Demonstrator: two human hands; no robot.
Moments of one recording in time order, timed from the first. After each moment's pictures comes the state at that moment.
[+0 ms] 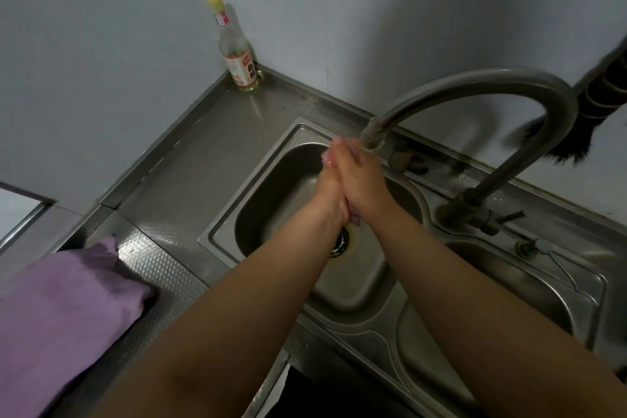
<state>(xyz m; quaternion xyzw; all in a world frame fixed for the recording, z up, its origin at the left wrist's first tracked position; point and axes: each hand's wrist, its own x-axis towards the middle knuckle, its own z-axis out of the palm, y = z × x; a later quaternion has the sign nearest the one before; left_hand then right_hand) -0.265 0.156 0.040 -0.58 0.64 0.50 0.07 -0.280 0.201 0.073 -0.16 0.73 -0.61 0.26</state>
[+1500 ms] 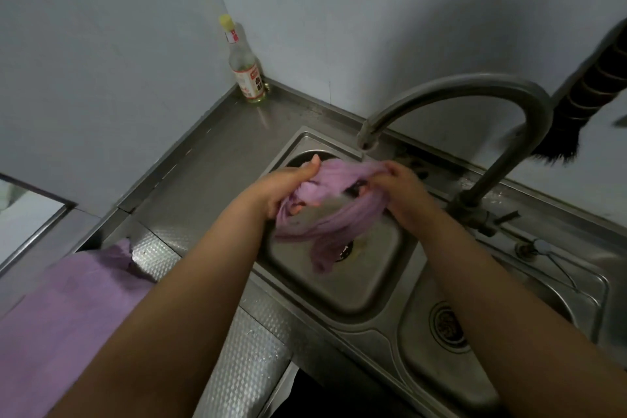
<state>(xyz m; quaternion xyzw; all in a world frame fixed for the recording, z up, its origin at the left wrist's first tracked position) -0.207 0.065 0.063 -0.33 0.58 0.72 0.18 -0.315 0.254 0.038 -0.09 0.62 -0.68 0.37</state>
